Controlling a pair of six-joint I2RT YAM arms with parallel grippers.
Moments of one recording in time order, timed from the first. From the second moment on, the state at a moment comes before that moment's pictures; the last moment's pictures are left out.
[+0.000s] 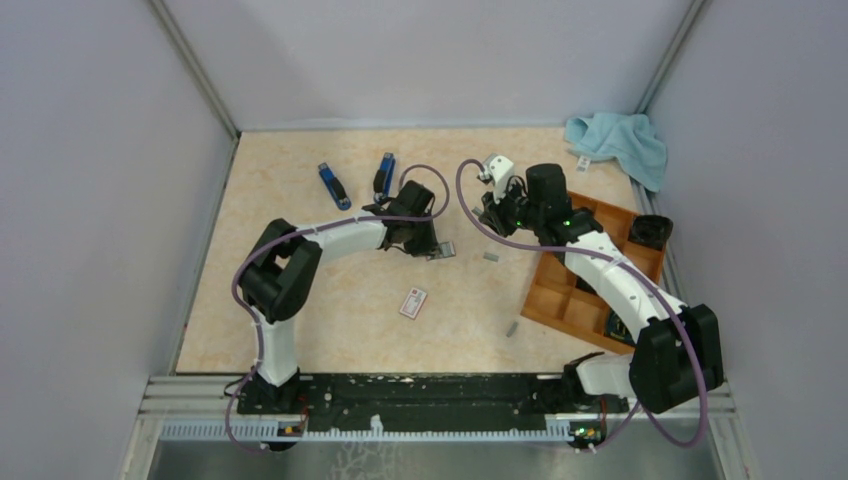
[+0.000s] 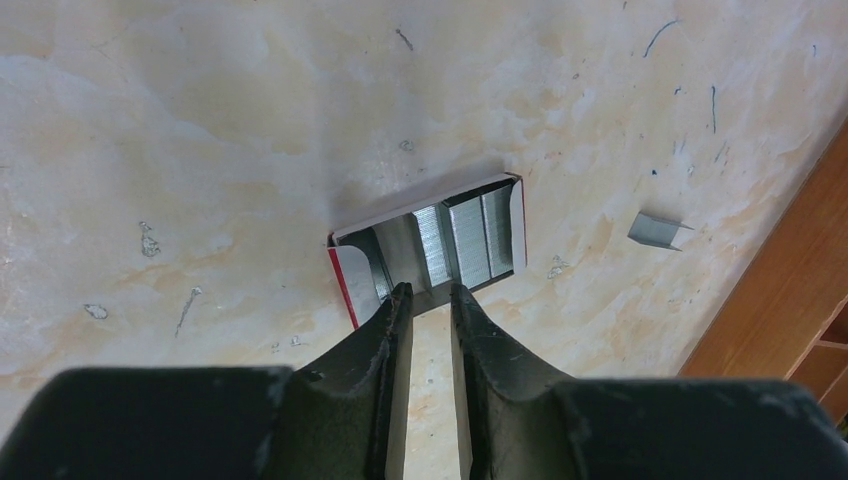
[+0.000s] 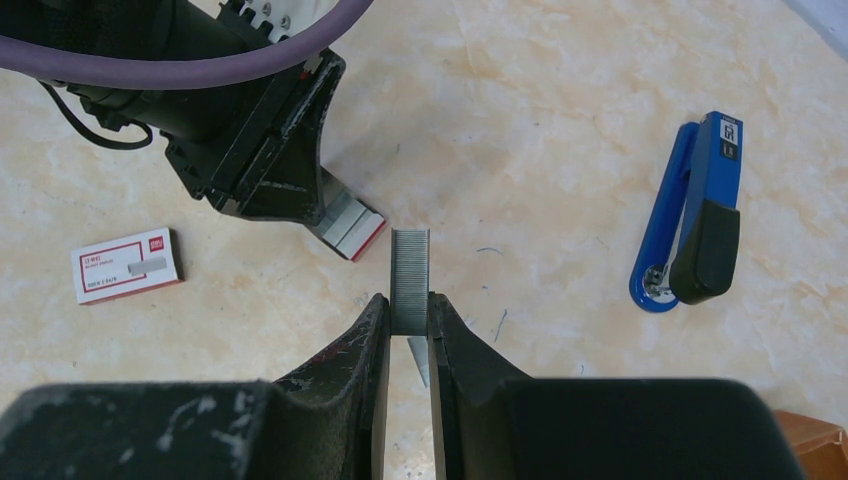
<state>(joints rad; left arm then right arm) -0.70 1.95 1.29 -0.28 0.03 -0.80 0.36 1.28 0.96 -0.23 -0.40 -0.31</state>
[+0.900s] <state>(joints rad) -0.71 1.96 1.31 -0.34 -0.02 -0.76 0.36 1.28 0.96 -0.23 -0.40 -0.31</state>
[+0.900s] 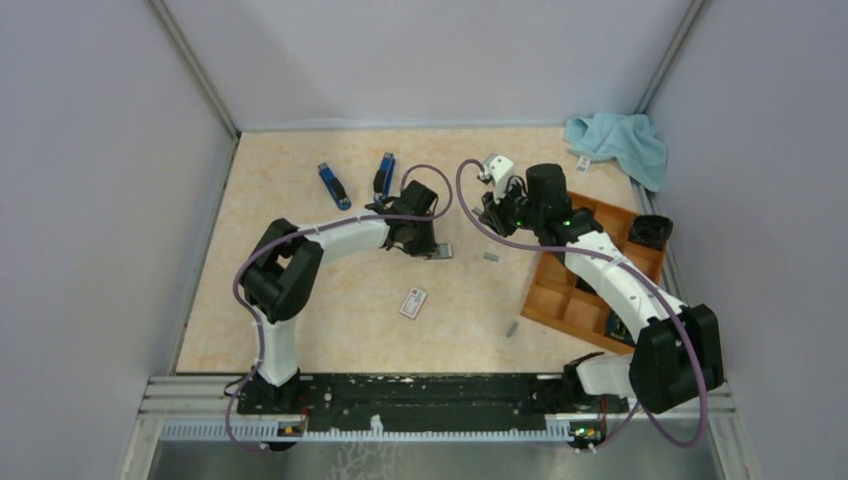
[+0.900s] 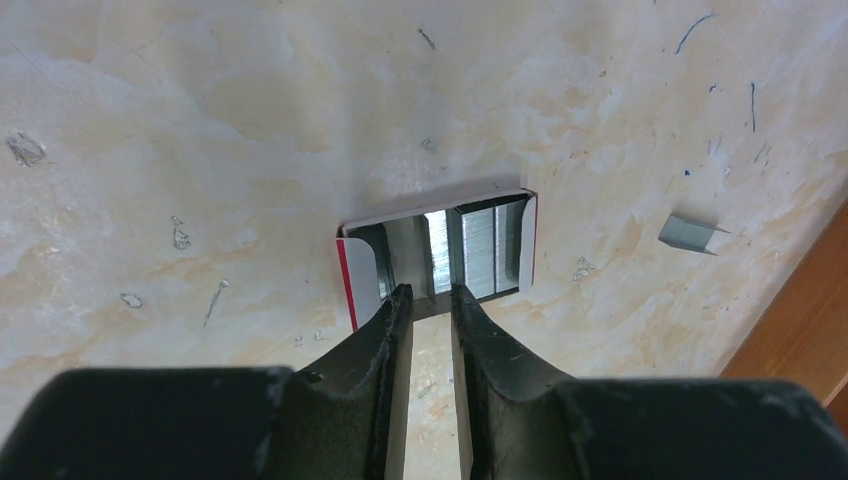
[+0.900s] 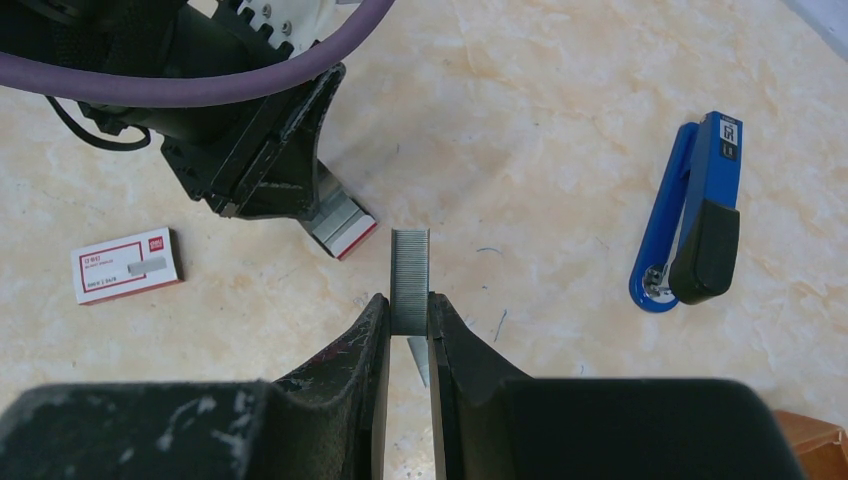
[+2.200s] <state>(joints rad) -0.72 1.98 1.33 -0.33 0.01 -0.74 0.36 1.28 0.96 -0.23 -0.39 -0.32</state>
